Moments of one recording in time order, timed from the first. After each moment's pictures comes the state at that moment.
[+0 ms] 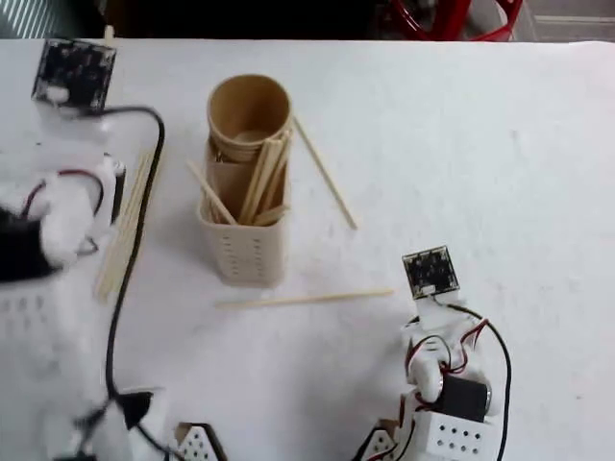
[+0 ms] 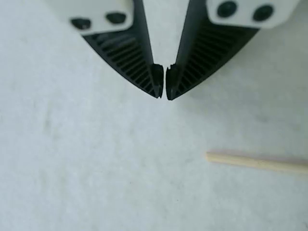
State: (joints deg) left arm -12.2 -39.2 6.2 81.4 -18.7; right arm 7.8 -102.8 96.4 69.6 28.3
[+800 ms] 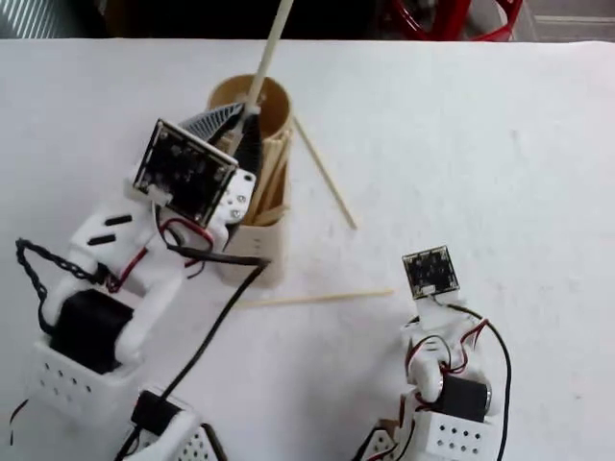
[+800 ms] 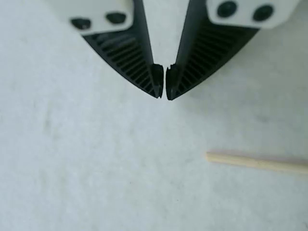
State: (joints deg) left arm 19.8 -52.4 25.2 47.1 -14.6; right arm 7.8 -102.8 96.4 69.6 28.3
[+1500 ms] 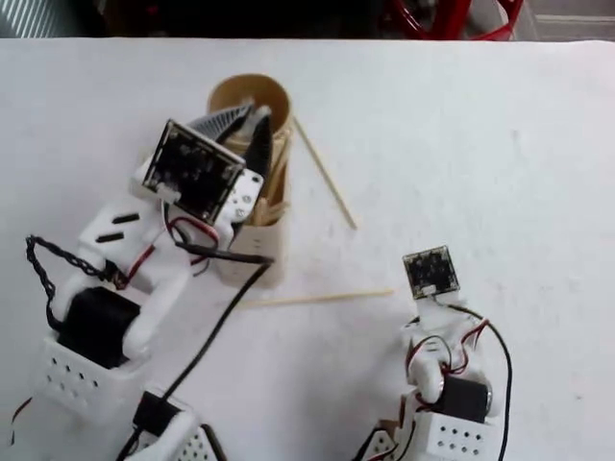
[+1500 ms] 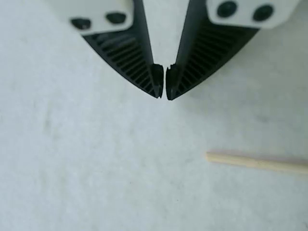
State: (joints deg) left arm 19.8 -52.4 27.3 45.8 -14.6; right arm 7.8 -102.8 96.4 69.6 28.3
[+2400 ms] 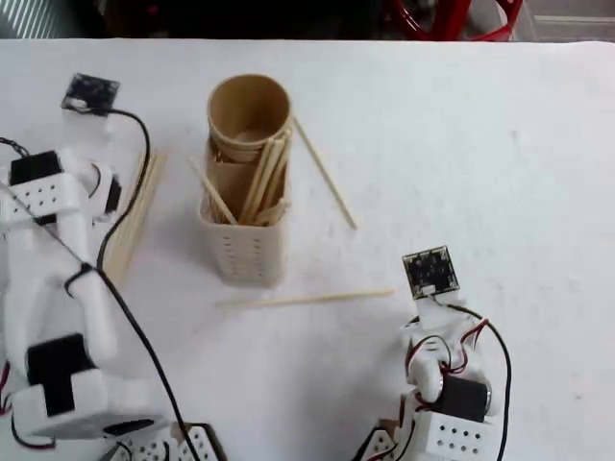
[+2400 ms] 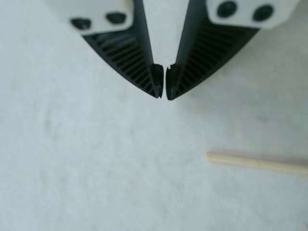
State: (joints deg) left arm -24.0 0.9 12.9 66.4 -27.7; right arm 7.8 -102.8 96.4 69.6 28.3
